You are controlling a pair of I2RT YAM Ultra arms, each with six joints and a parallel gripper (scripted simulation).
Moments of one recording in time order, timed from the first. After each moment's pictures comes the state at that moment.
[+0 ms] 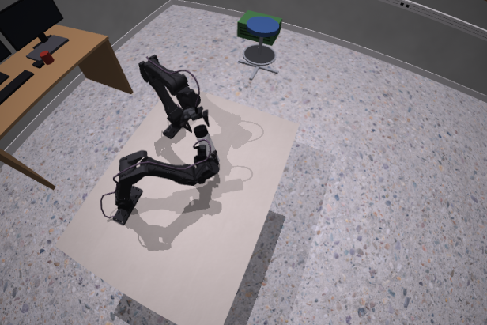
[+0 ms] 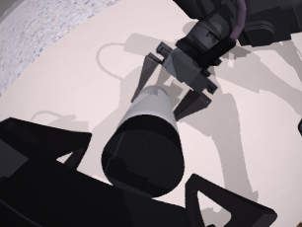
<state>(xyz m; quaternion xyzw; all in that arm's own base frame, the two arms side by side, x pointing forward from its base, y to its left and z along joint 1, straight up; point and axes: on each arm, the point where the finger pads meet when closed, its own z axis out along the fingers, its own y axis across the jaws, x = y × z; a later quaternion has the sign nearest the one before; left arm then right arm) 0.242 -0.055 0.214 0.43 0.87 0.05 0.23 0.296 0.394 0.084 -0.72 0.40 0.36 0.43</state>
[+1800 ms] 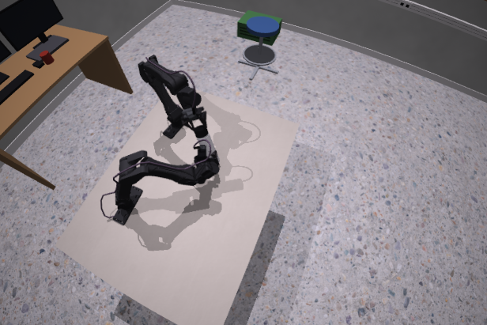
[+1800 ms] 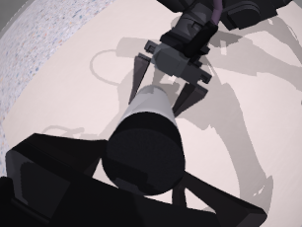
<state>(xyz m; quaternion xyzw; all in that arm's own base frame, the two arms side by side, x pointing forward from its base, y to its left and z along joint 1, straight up) 0.242 -0.053 0.212 0.49 0.83 0.07 0.24 0.297 0.393 0.084 -0.72 0.41 0.36 0.43</state>
